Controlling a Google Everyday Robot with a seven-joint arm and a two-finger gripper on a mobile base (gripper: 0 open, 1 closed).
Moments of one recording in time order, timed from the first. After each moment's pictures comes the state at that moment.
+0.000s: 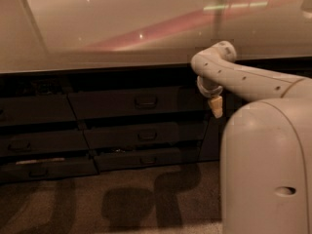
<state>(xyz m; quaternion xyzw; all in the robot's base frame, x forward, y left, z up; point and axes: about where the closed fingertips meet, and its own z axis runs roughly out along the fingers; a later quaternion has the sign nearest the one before) 0.758 -0.241 0.643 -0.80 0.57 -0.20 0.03</state>
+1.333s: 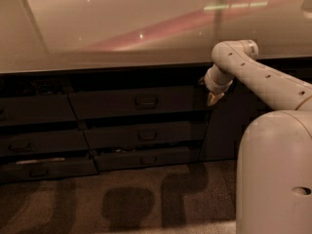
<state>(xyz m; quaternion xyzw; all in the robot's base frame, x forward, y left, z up) 0.767 -0.239 0.651 -0.81 0.56 -0.13 0.14</state>
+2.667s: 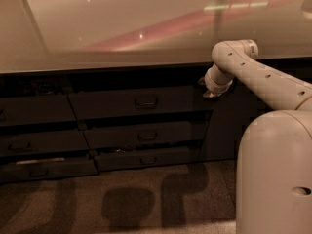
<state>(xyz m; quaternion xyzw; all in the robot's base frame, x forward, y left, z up) 0.767 -0.239 0.651 -0.81 0.56 -0.13 0.14</state>
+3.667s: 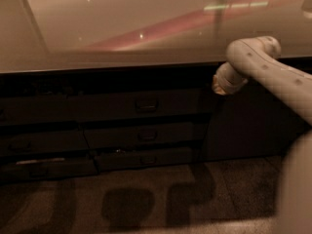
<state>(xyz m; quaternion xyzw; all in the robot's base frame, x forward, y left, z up) 0.746 -0.262 0.695 -0.80 0.55 -0.18 0.17</state>
